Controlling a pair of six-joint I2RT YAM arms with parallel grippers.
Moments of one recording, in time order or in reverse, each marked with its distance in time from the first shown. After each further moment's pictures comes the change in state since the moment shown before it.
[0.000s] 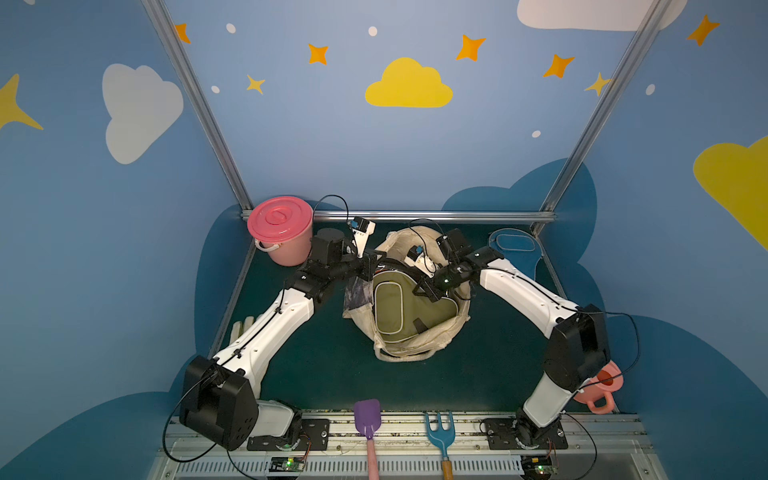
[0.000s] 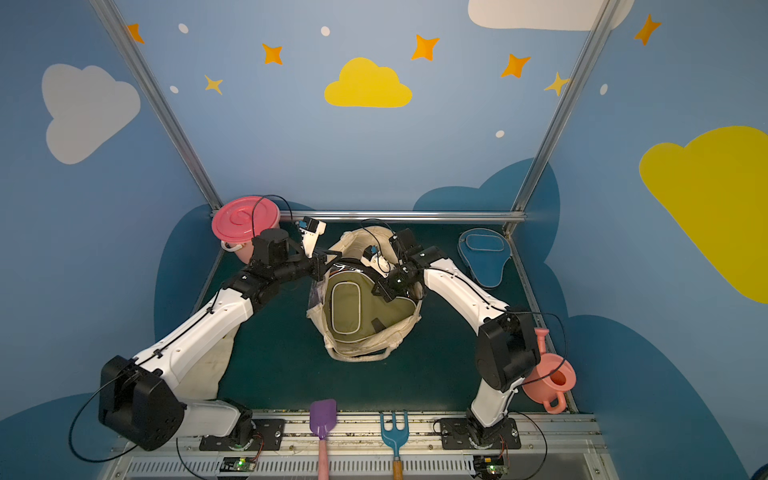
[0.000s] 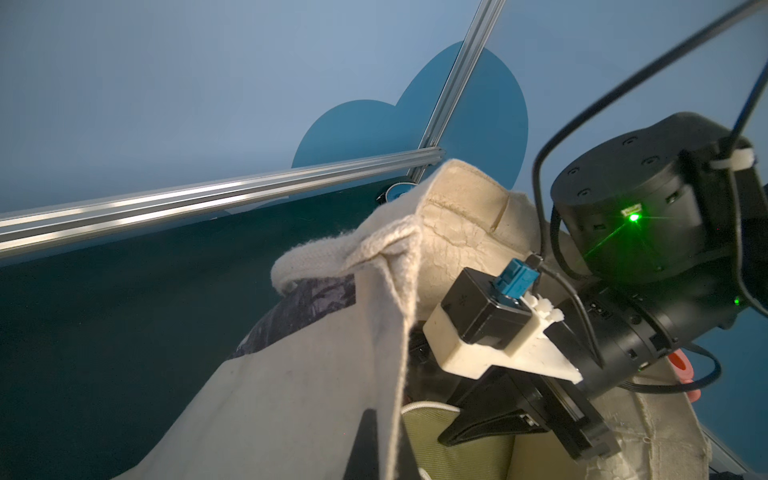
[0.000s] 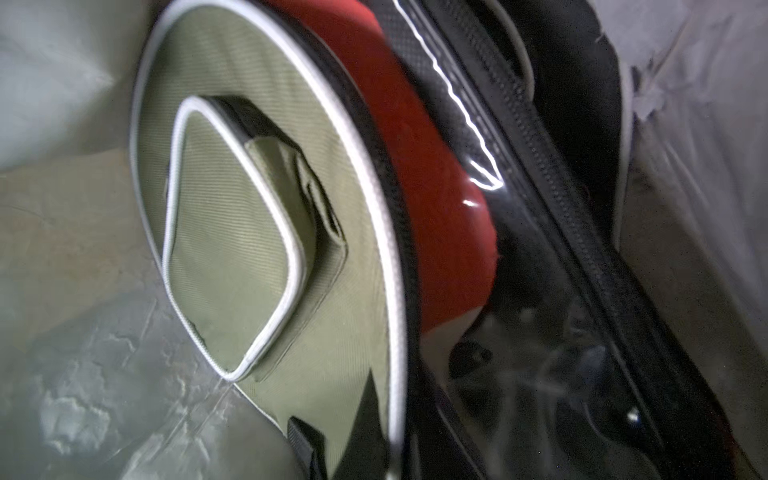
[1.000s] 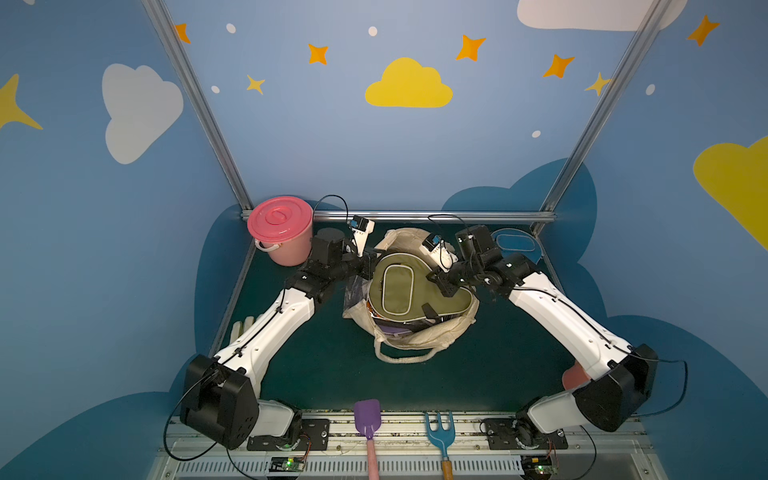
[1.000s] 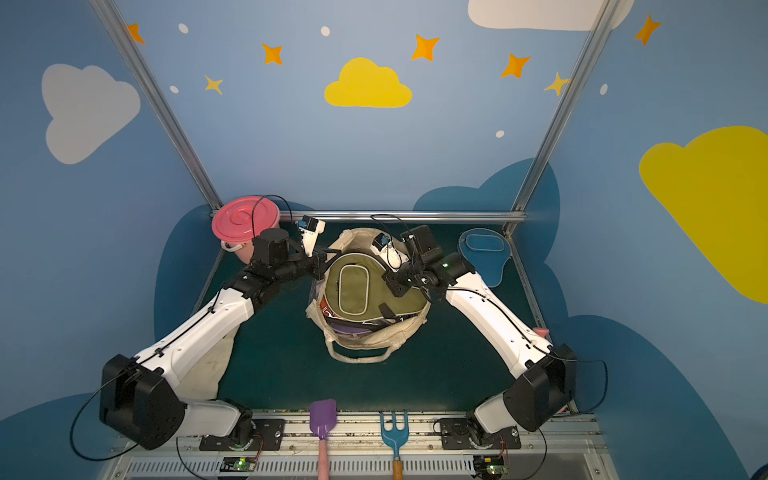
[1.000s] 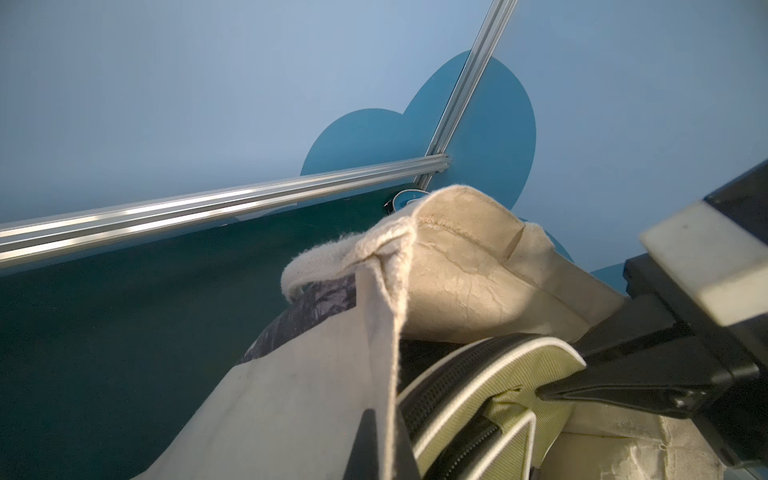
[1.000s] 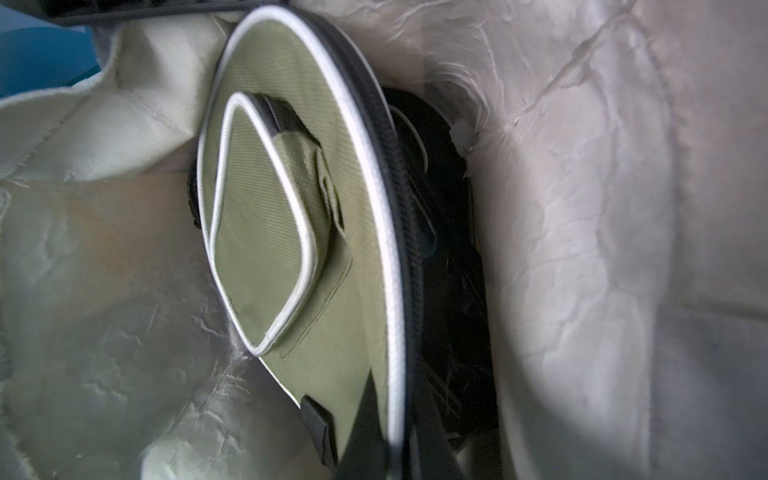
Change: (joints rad) left arm -0.001 0.010 -0.003 0.025 -0.024 -0.003; right arm 0.021 -0.254 -0.051 0.055 0.237 0.029
